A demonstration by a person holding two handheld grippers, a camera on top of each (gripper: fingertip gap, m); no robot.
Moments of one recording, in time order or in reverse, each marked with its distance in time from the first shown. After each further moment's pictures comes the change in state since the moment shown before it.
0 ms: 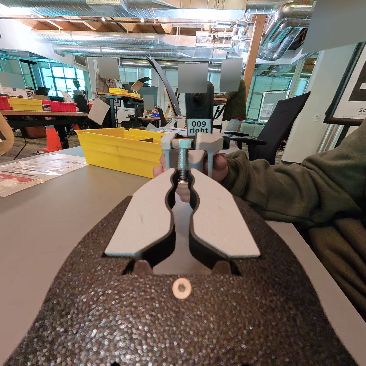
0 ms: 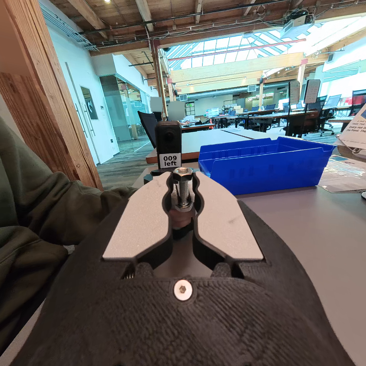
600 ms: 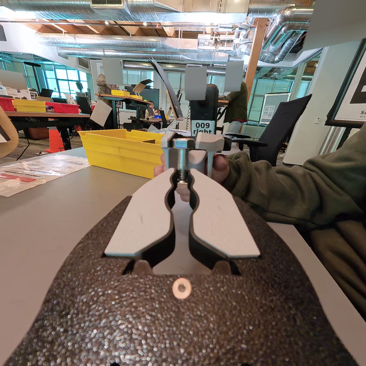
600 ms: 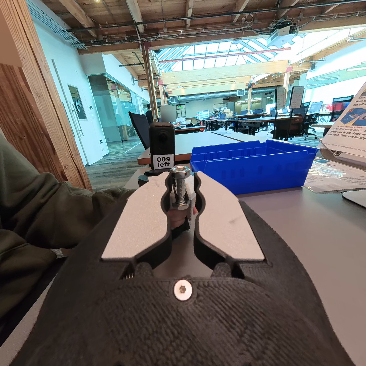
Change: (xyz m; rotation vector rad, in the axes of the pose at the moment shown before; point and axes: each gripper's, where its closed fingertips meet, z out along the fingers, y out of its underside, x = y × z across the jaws) left arm -0.002 -0.001 -0.001 0.010 -0.010 -0.001; right arm 0.005 -0.002 -0.003 0.010 0.048 -0.030
